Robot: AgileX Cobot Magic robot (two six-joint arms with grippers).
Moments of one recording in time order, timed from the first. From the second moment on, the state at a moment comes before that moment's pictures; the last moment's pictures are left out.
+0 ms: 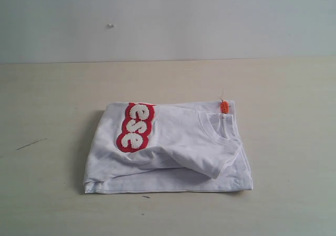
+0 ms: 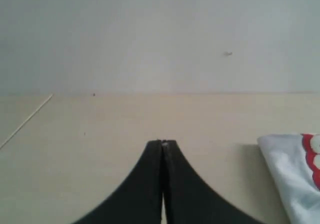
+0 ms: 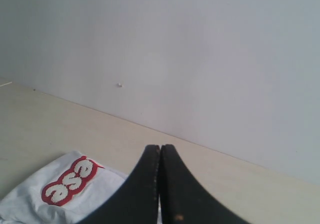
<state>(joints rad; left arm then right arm) 0.09 0.01 -0.12 -0.23 0.33 0.22 0.10 0.36 -0.61 0.41 0.49 -0.46</state>
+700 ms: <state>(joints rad) 0.11 0.01 0.00 0.00 0.36 0.07 0.10 0.36 -0.61 0.41 0.49 -0.46</state>
